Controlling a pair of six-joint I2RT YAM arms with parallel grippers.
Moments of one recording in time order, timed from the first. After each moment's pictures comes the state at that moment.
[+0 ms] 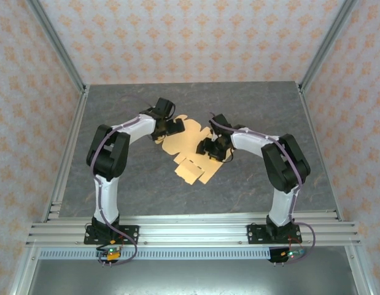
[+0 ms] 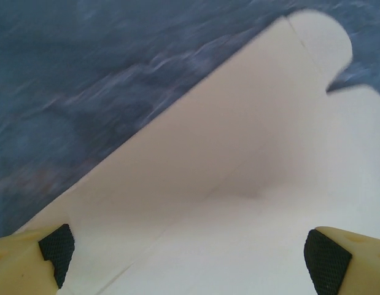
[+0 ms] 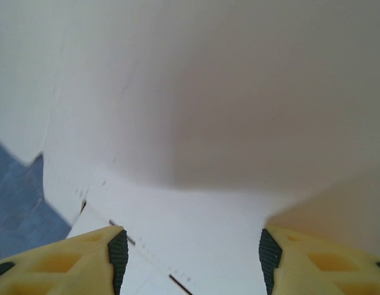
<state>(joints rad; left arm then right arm) -0.34 2.10 1.51 -0.50 0.02 -0.64 0.53 1.87 1.17 -0.48 -0.38 0.76</state>
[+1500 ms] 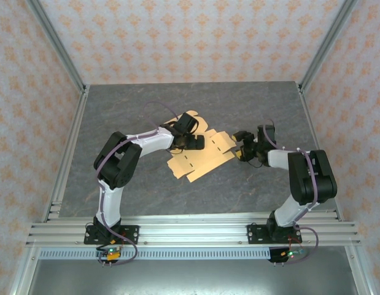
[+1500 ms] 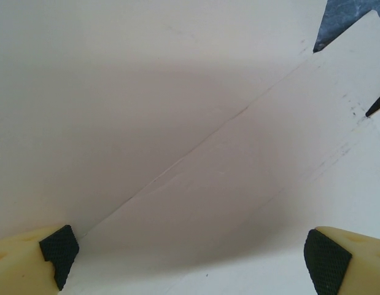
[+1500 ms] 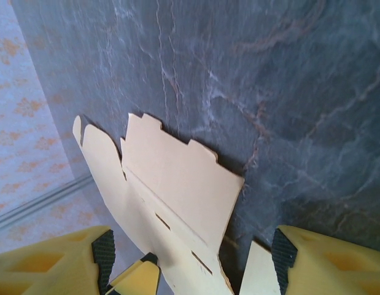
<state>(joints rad) -0.57 2.03 1.37 -0.41 -0.03 -0.60 0.09 1.65 0.66 0.22 -0.49 1.34</state>
